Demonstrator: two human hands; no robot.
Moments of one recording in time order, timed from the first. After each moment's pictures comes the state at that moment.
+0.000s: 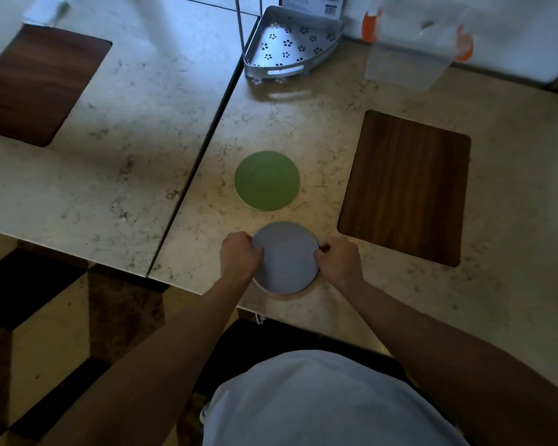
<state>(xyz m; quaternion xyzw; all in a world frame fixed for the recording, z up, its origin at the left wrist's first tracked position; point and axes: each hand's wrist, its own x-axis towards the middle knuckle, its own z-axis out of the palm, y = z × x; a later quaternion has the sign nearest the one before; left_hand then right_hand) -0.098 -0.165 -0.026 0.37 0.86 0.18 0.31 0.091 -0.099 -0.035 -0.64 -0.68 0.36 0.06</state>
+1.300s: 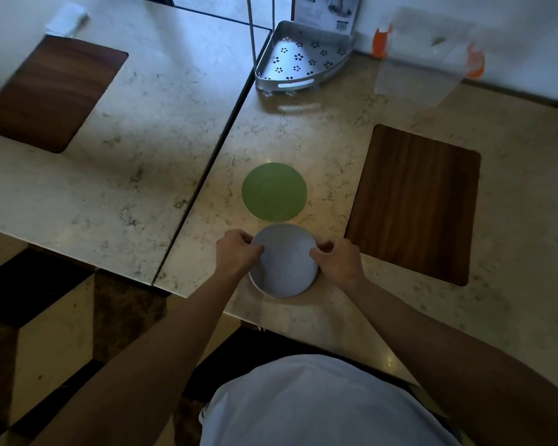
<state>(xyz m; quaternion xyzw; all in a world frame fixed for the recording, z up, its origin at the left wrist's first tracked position) -0.124 -0.148 -0.019 0.30 0.86 0.24 0.35 0.076 -0.077 -0.027 -0.64 -0.63 0.44 0.08</state>
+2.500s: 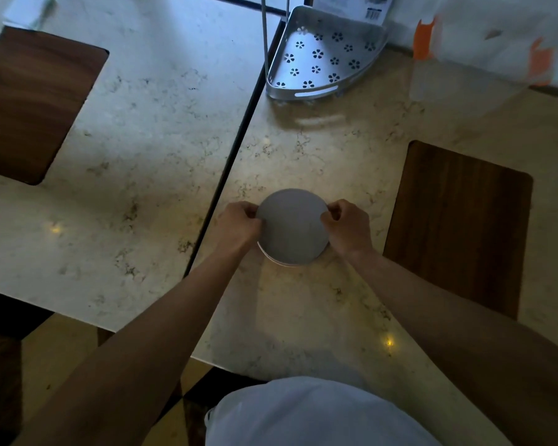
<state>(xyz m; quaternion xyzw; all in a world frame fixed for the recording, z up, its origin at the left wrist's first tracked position) -0.217 -0.023 -0.015 0.32 0.83 0.24 0.39 -0.023 0.062 -0.048 -0.63 -0.68 0.36 0.11</state>
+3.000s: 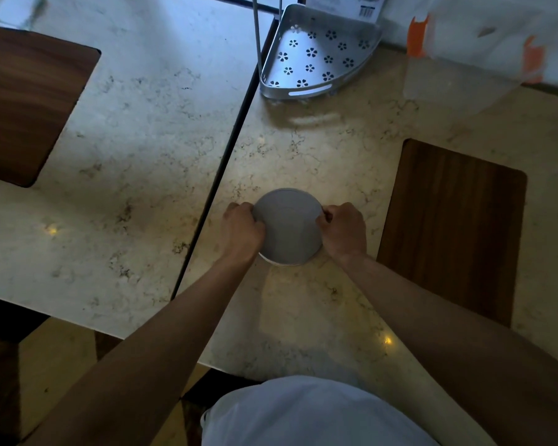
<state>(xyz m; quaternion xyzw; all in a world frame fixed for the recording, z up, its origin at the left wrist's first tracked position) -0.201 -0.018 -0.035 0.40 0.86 0.16 0.27 -0.023 0.056 -0.044 -0.62 -0.72 0.31 0.06</state>
